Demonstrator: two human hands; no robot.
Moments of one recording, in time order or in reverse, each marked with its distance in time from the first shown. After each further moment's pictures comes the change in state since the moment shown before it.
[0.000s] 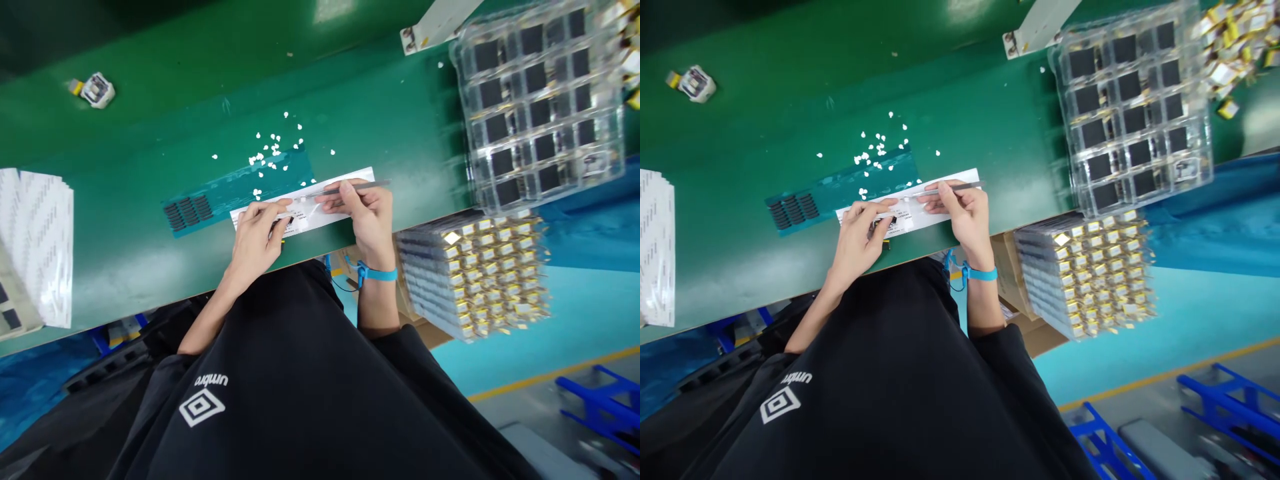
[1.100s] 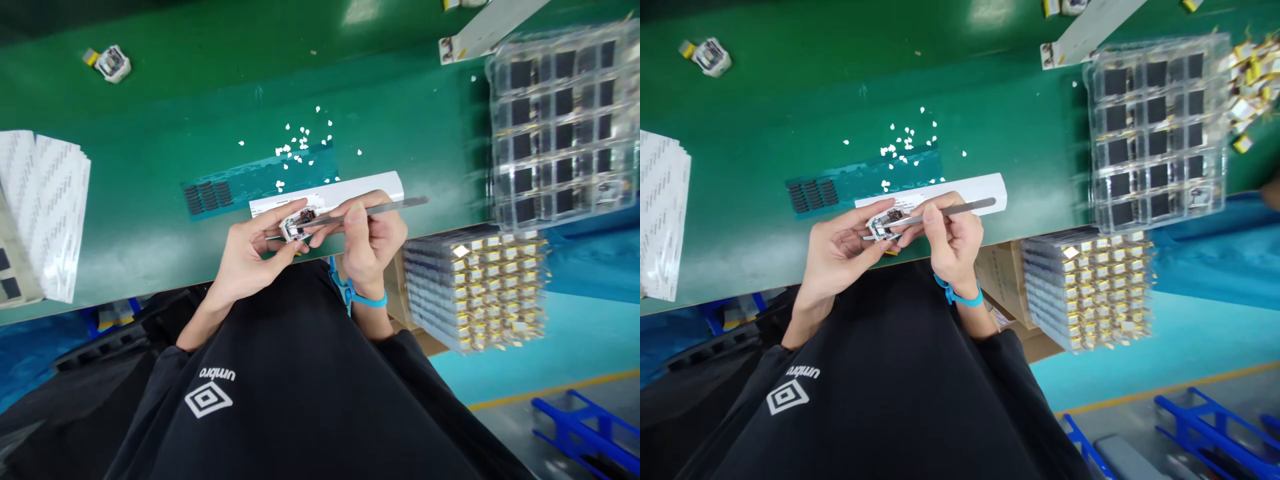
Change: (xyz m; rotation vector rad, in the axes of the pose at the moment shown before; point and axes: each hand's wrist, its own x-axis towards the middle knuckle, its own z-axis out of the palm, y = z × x) left_hand -0.031 0.039 -0.050 -0.826 -0.001 -0.233; right_hand -0.052 -0.040 0.063 0.065 0.000 -0.264
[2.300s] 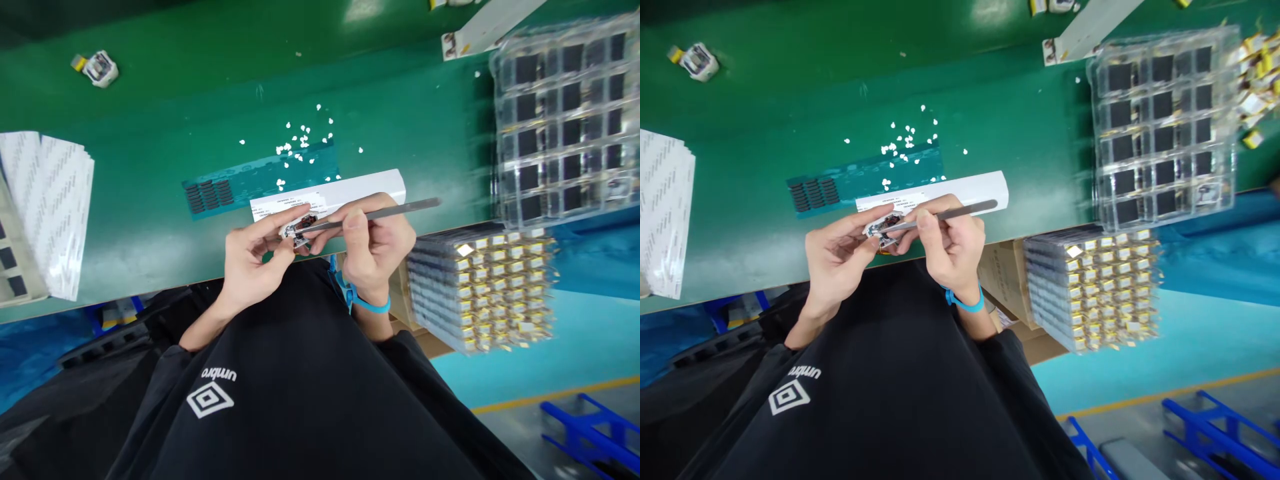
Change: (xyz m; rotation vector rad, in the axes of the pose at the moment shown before) left_hand -0.005 0.003 0.013 0.041 0.154 0.228; right_hand -0.003 -0.008 0.001 0.041 -0.062 -0.110
